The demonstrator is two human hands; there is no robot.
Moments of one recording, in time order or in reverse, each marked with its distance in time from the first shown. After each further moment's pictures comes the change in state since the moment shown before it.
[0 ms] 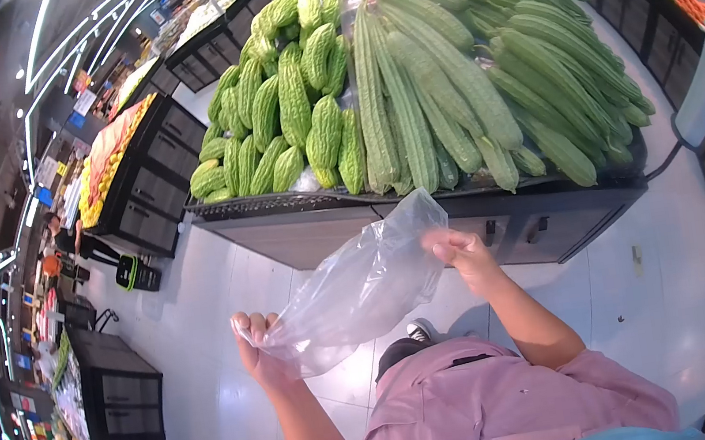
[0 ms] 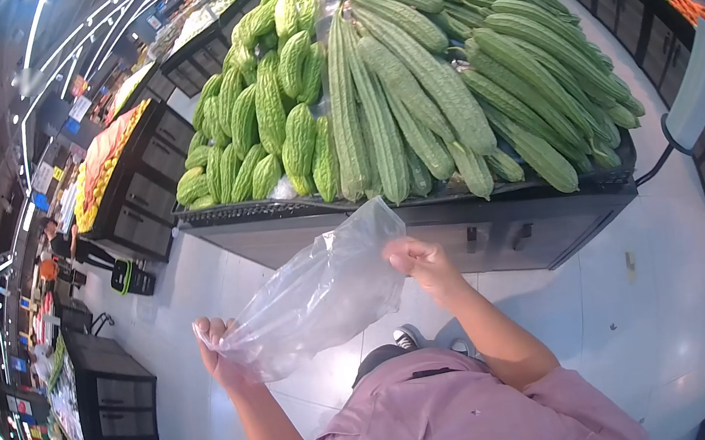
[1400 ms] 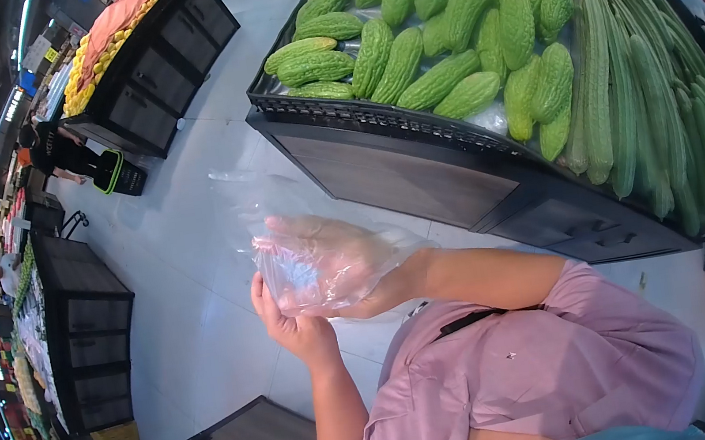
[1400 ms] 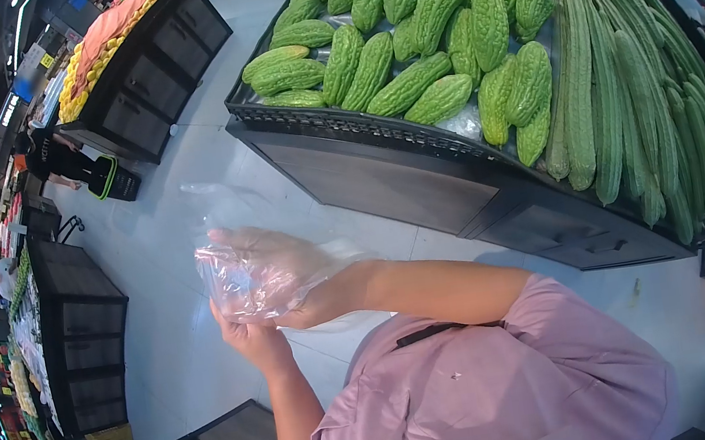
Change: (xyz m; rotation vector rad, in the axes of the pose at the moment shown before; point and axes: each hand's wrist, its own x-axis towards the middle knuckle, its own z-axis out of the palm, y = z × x) left_hand 0.109 0.175 -0.276 1.252 0.603 0.269; right_hand 0.230 0.123 0.496 -0.374 -0.822 -0.647
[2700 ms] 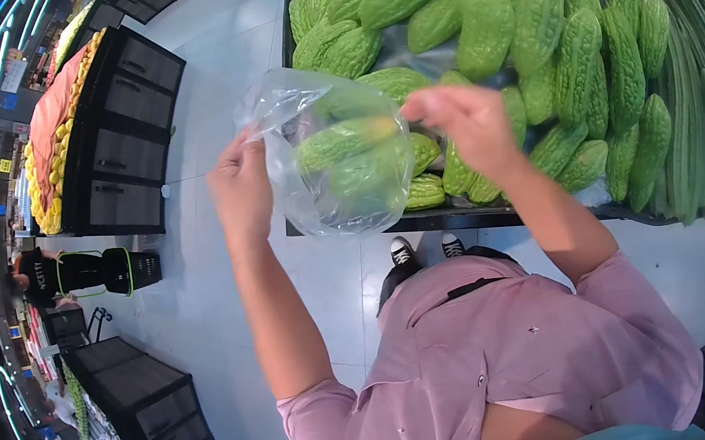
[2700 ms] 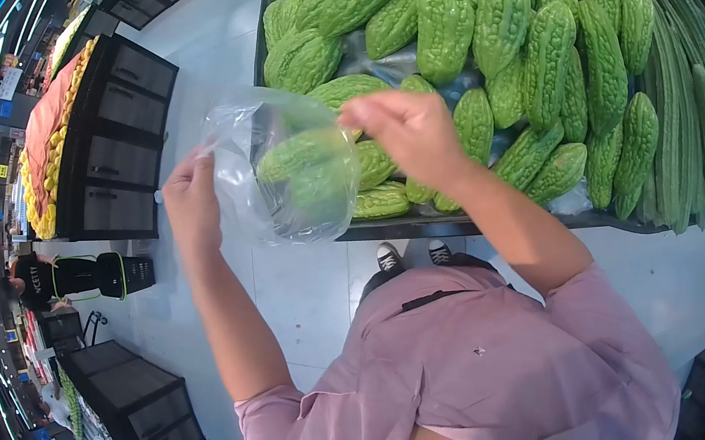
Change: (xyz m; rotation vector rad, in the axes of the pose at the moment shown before) left_hand 0.500 -0.057 0.264 0.076 -0.630 -0.083; right_hand 0.153 0.272 -0.223 -0.240 0.804 0.548
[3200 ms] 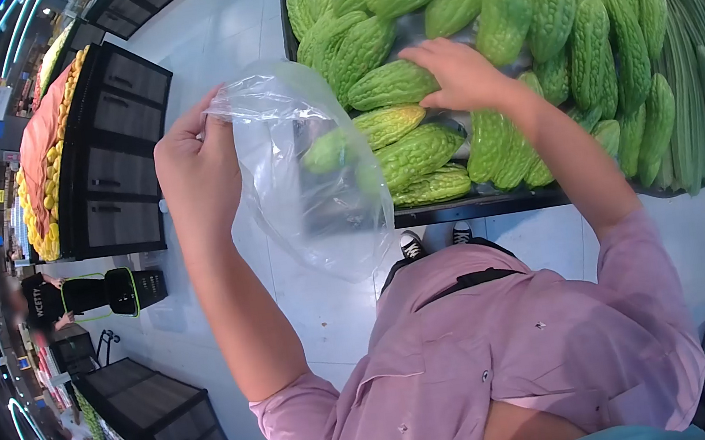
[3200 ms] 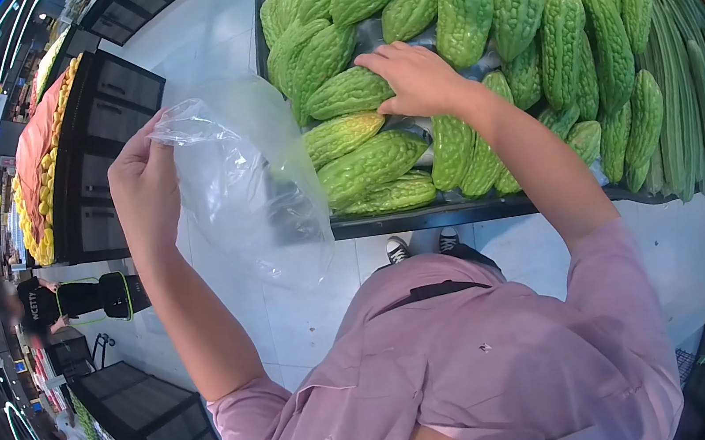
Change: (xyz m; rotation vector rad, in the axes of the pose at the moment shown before) left_hand 0.042 0.050 -0.048 0.225 -0.024 0.225; right_hand 0.069 0.052 -0.008 -1.166 -0.428 -0.088
